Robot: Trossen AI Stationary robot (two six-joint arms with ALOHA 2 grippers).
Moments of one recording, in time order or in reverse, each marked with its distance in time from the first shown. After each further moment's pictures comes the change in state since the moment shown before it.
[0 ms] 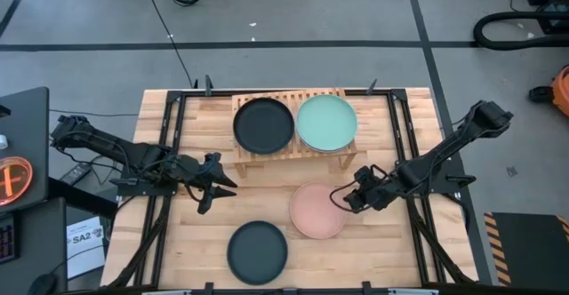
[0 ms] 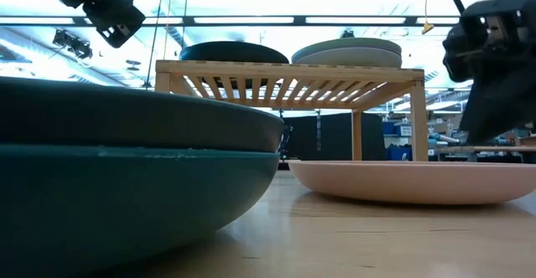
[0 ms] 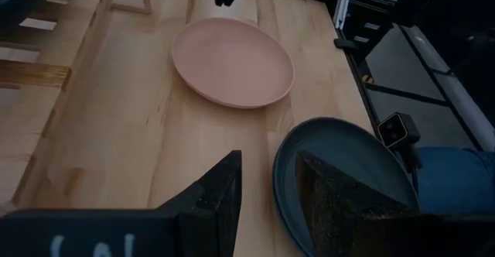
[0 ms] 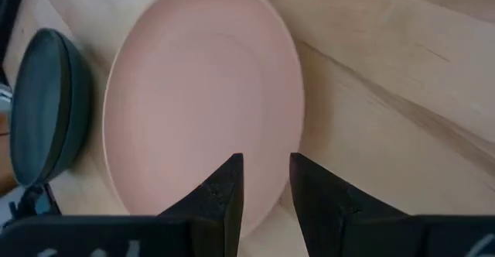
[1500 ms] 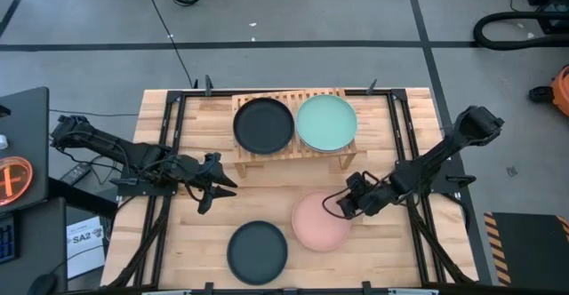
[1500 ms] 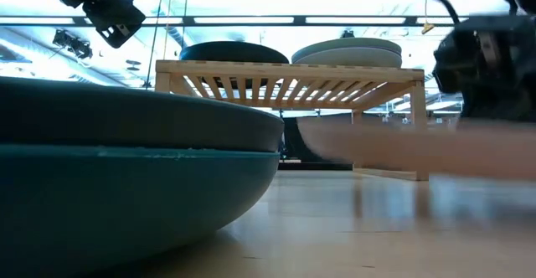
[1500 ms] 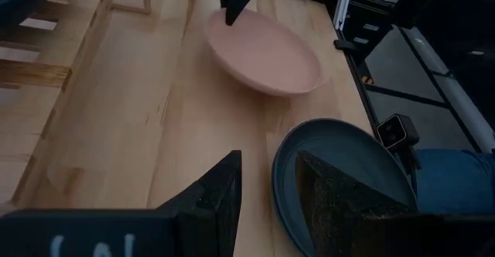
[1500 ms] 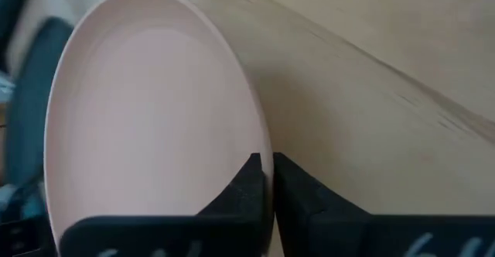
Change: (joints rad) left arm 0.000 0.000 0.000 0.001 0.000 -0.005; right arm -0.002 0.191 0.008 0.224 0.027 -0.085
